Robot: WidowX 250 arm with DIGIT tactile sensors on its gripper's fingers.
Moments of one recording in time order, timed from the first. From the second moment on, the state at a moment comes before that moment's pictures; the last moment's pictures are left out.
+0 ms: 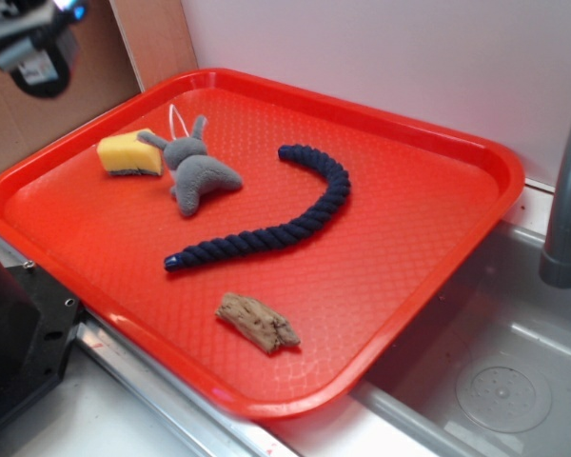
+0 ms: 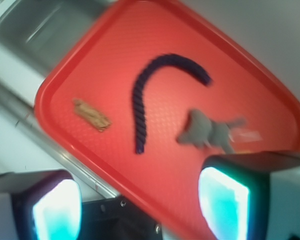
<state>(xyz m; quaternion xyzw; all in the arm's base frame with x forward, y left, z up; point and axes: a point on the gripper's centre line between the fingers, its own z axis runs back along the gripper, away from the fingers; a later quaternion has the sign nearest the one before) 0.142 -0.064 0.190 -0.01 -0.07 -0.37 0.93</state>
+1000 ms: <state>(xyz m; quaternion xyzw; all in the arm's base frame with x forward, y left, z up) 0.168 -0.104 0.095 -0.07 -0.05 -0.64 0.76</state>
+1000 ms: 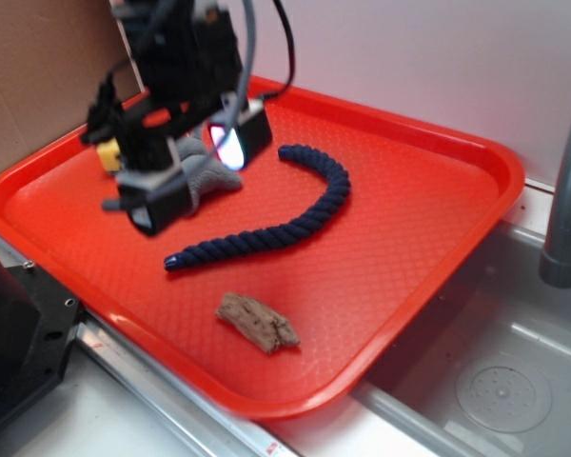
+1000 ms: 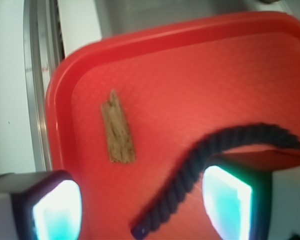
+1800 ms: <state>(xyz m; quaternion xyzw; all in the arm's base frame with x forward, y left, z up) 0.155 -0.123 0.036 -0.02 -0.04 -0.67 0.74</state>
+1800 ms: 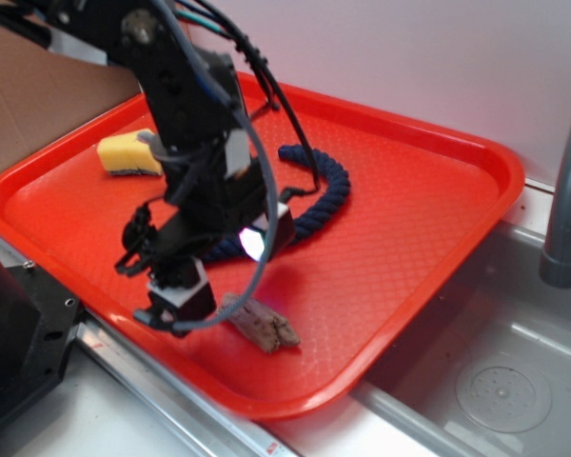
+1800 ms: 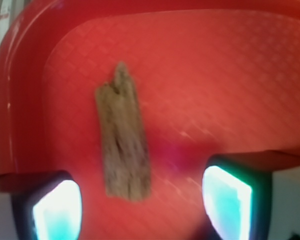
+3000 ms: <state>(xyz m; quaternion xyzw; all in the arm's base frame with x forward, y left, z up) 0.163 -0.147 0.015 0.01 -0.02 -0.67 0.74</state>
